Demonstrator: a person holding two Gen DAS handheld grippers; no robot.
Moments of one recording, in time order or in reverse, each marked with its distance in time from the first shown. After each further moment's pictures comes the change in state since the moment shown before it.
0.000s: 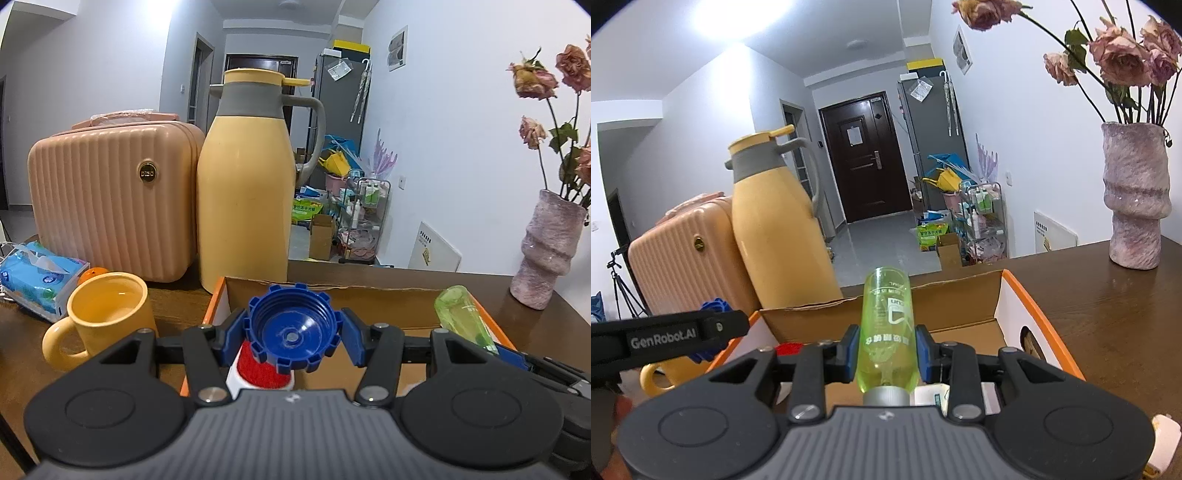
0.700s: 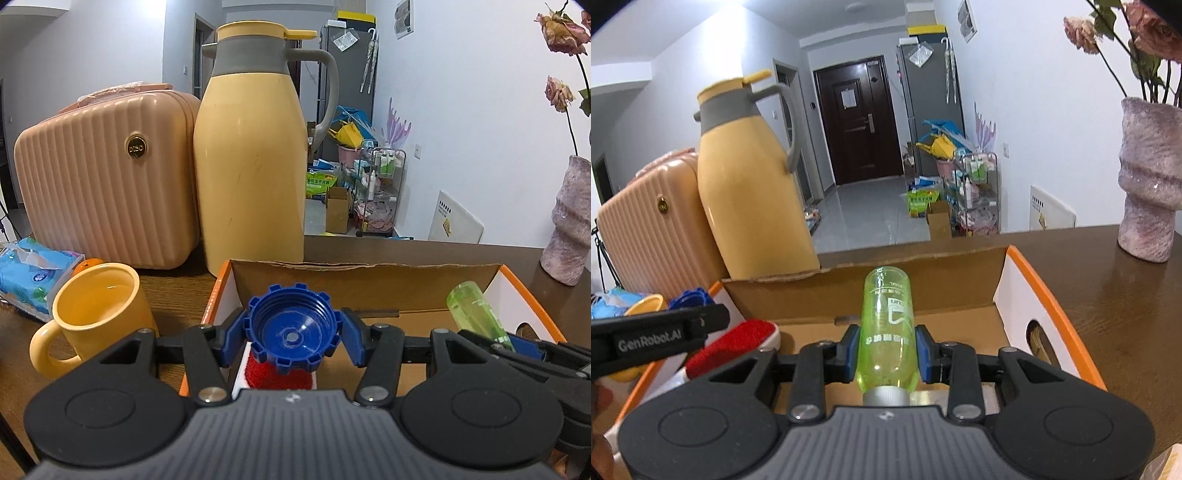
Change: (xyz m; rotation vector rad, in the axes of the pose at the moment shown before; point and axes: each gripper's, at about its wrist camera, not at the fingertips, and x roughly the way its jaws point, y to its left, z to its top) left arm 0.046 -0.001 -0.001 0.046 0.088 0.055; right arm 0.064 -0.004 0.007 -0.042 0.123 -0.050
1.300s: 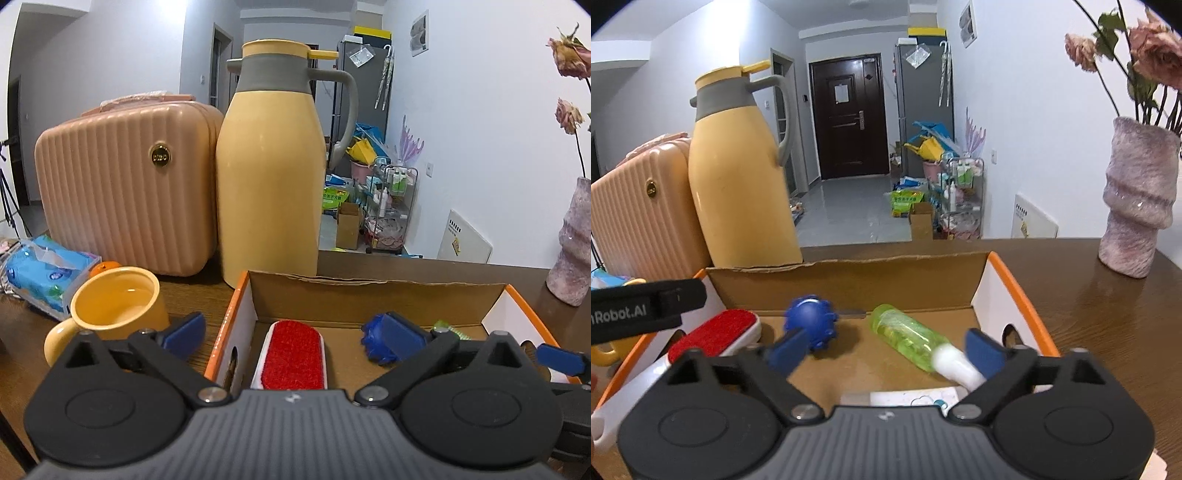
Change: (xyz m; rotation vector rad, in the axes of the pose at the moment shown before) left arm -0.011 0.008 0.001 -0.054 -0.045 0.032; right arm -0.003 0.006 -0.001 -0.058 0.020 -0.069
